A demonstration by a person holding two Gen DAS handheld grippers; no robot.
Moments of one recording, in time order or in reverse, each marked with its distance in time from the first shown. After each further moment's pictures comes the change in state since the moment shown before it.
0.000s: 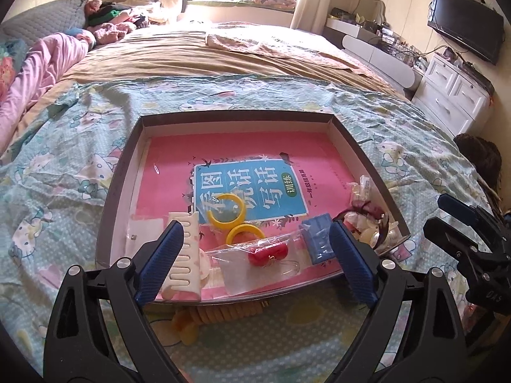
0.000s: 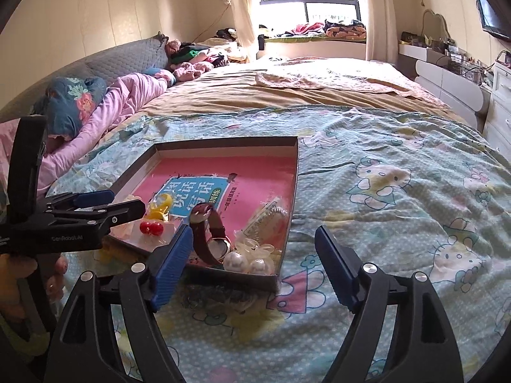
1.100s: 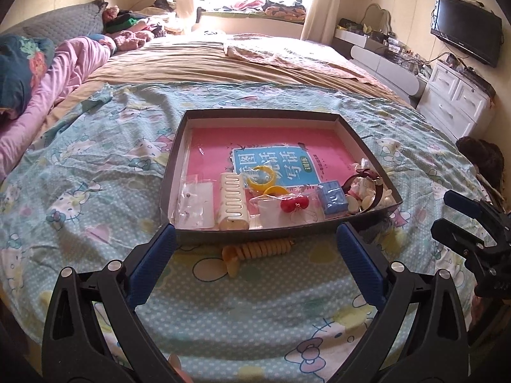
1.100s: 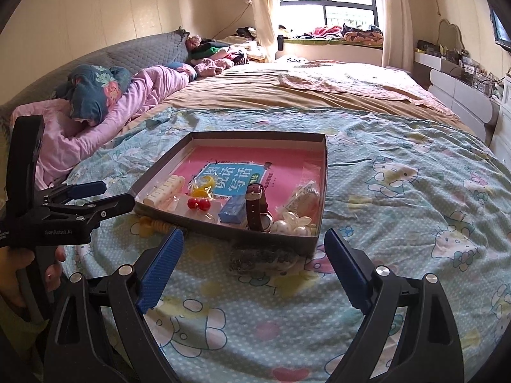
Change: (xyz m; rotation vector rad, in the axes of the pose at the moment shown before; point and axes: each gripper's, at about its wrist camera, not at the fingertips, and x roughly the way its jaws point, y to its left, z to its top) left arm -0.061 0.022 -0.042 -0.014 -0.044 0.056; right arm -0.040 0.043 -0.020 -0.064 0.018 0.049
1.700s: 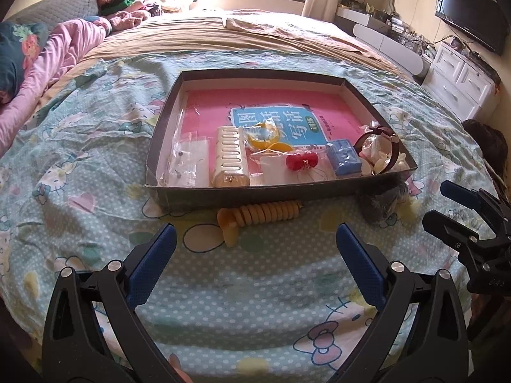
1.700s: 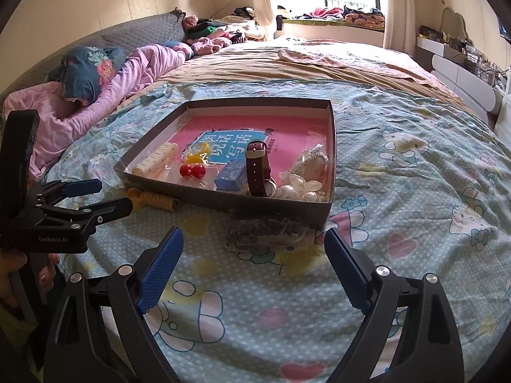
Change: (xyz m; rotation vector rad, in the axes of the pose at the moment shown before) left arm 0.028 -0.001 -0.025 0.007 0.110 -0.002; right arm 0.031 0.003 -0.023 0.007 0.095 -0.013
